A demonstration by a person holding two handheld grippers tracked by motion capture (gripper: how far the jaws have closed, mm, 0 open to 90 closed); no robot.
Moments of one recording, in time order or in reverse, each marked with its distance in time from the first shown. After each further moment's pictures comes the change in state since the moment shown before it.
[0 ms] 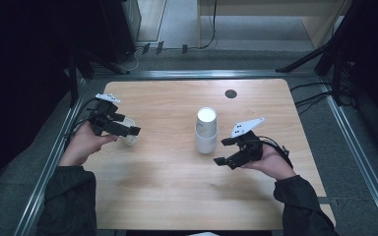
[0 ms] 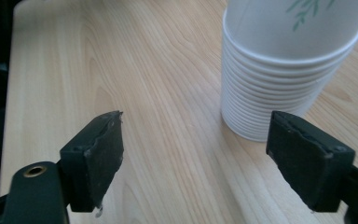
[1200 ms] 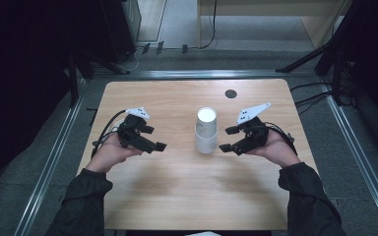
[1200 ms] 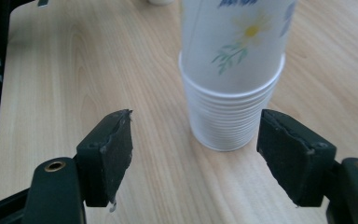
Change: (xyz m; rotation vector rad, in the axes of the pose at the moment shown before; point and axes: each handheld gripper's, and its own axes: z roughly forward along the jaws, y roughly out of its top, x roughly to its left) left arm -0.060 0.001 0.049 0.008 -0.175 0.137; right arm -0.025 0.023 -0.023 0.005 -0.007 -0.037
